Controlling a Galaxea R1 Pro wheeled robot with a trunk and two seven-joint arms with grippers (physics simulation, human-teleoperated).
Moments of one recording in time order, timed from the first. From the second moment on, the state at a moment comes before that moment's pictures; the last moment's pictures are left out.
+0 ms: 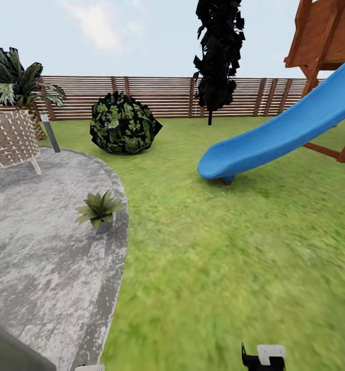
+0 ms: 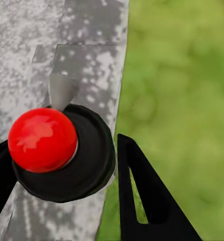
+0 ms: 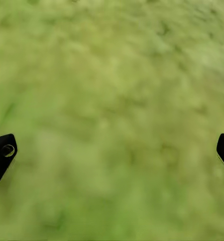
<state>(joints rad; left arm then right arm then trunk) -0.25 0.03 0.05 -0.24 -0.03 -0.43 0.10 -0.41 -0.05 -0.10 -0.03 0.24 -0.61 -0.25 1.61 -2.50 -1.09</state>
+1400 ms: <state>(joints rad) -0.25 0.03 0.05 -0.24 -0.03 -0.43 0.10 -0.41 -0.04 -0.10 -0.03 0.24 -0.61 -0.25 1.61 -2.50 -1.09</state>
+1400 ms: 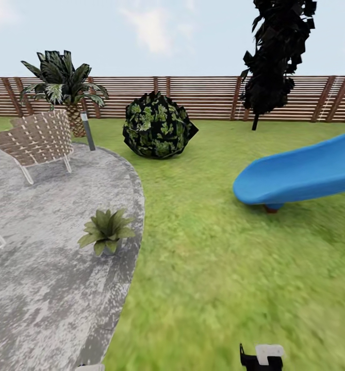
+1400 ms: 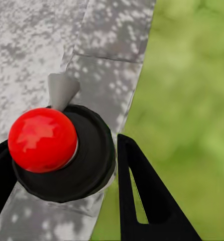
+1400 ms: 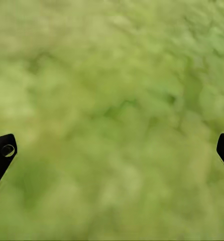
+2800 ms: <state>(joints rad) -0.25 0.03 0.05 -0.24 -0.03 -0.43 0.10 -0.41 -0.04 -0.10 -0.03 0.24 -0.61 -0.25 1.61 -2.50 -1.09</state>
